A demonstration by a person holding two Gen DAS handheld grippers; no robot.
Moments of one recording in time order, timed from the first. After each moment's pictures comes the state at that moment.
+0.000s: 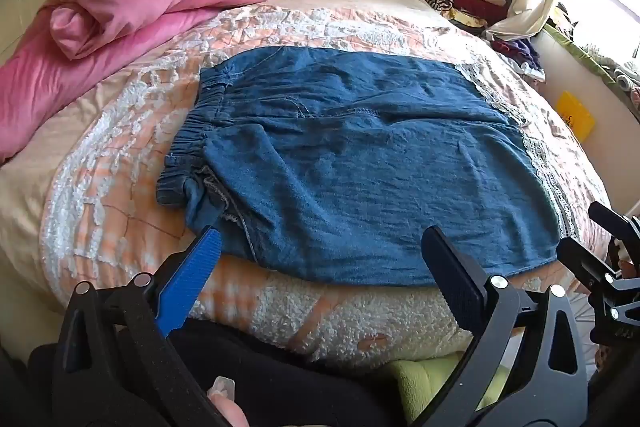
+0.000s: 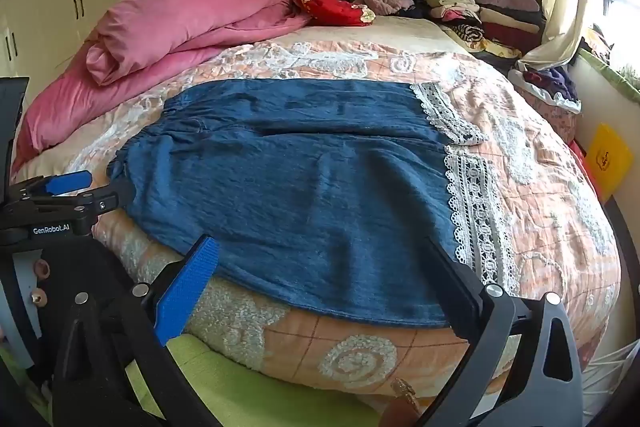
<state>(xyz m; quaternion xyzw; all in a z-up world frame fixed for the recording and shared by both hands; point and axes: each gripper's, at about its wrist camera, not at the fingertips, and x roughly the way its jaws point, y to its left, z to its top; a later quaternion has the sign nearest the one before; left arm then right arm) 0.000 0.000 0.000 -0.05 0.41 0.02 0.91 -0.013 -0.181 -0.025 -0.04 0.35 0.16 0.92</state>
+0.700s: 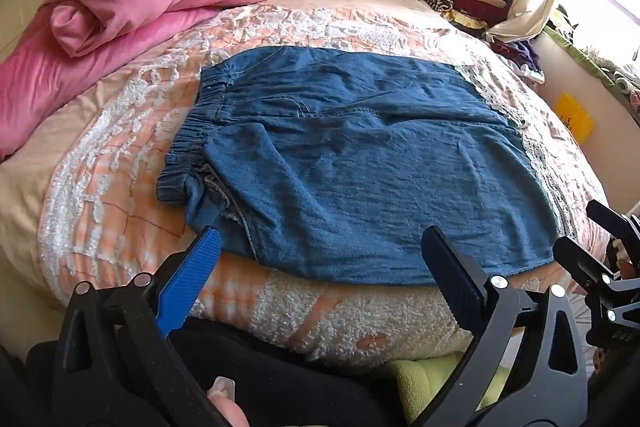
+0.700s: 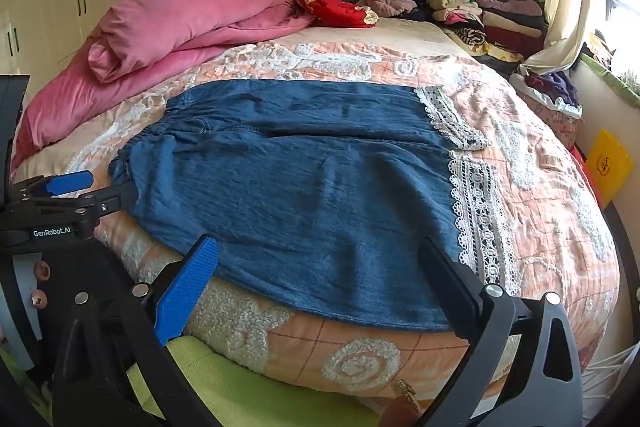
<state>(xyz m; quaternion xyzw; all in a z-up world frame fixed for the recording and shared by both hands) -0.001 0.000 -0.003 -0.05 0.41 0.02 0.91 -0.014 -0.174 -0.024 -0.05 0.35 0.16 0.92</state>
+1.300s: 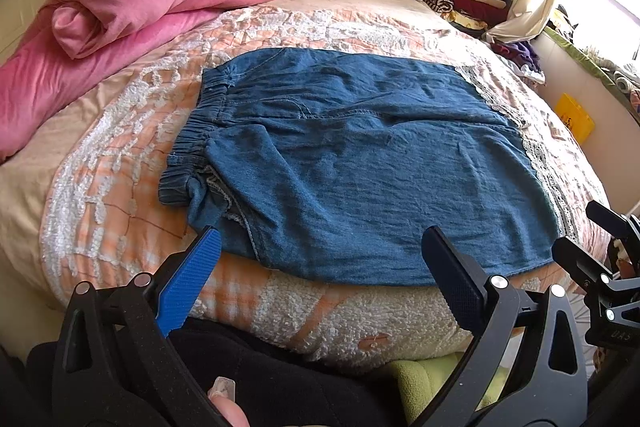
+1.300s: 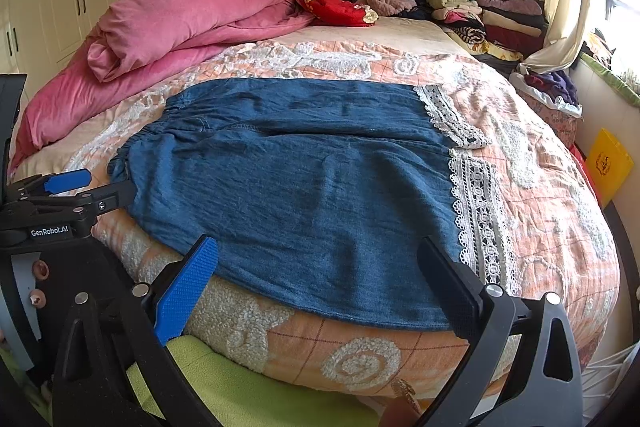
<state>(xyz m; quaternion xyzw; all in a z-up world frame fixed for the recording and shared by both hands) -0.002 0.001 0.002 -0.05 0.41 0.02 0.91 -0.013 -0.175 -0.024 -0.05 0.35 0.16 0.92</state>
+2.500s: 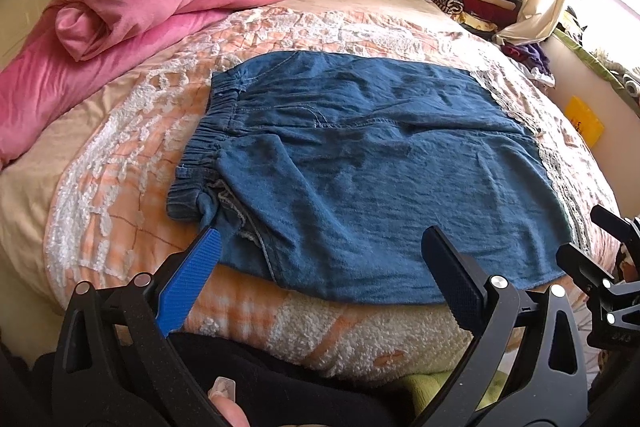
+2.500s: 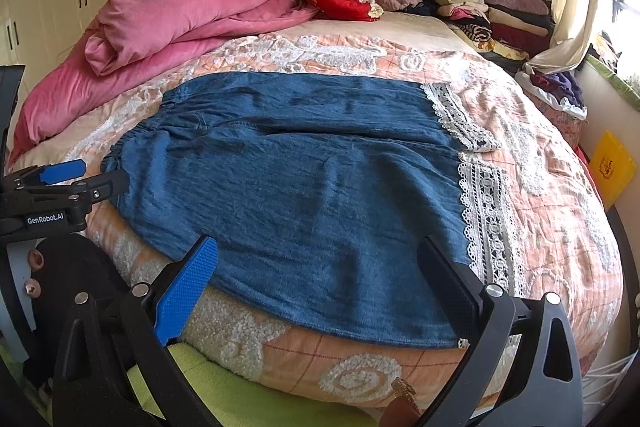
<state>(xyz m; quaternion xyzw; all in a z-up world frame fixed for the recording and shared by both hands) 0.014 0.016 -0.001 -0.05 0.41 0.03 0.91 0.009 -0.168 -0.032 -0.06 0.36 0.17 0.92</state>
